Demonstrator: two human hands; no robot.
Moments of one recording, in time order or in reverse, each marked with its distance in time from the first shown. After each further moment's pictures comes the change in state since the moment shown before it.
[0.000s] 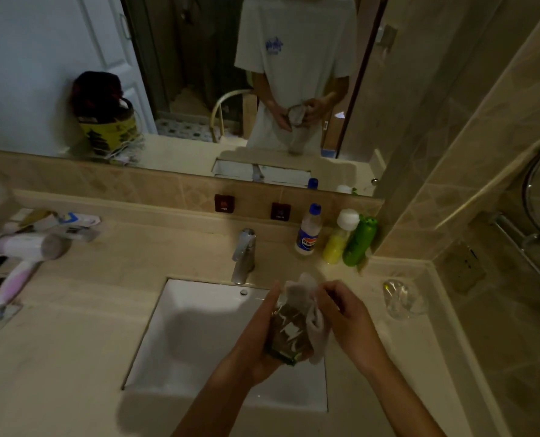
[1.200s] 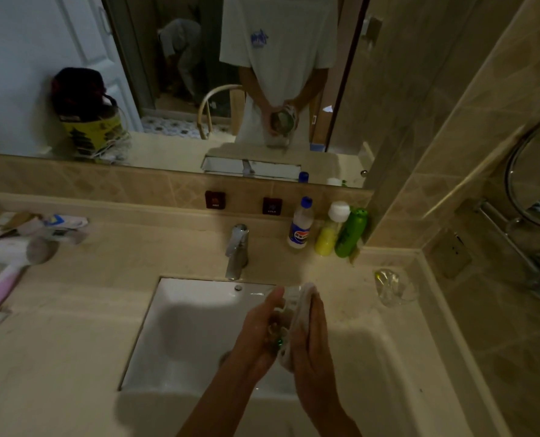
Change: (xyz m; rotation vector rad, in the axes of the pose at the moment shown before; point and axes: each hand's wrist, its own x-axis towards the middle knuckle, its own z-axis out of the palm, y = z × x) left_hand 0.015 -0.015 -0.004 -0.046 0.167 0.080; right_hand -0.056 0.039 0.075 0.106 0.243 -0.055
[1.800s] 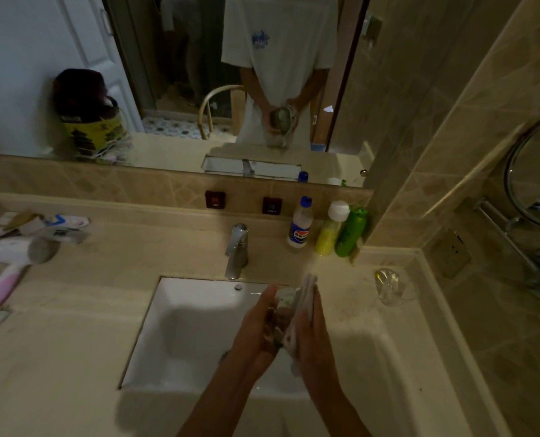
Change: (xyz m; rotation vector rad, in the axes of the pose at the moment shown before) left_hand -0.006 0.000 0.001 -0.006 0.015 -0.020; right_hand 0.014 -0.005 -0.007 0.090 -0.084 0.111
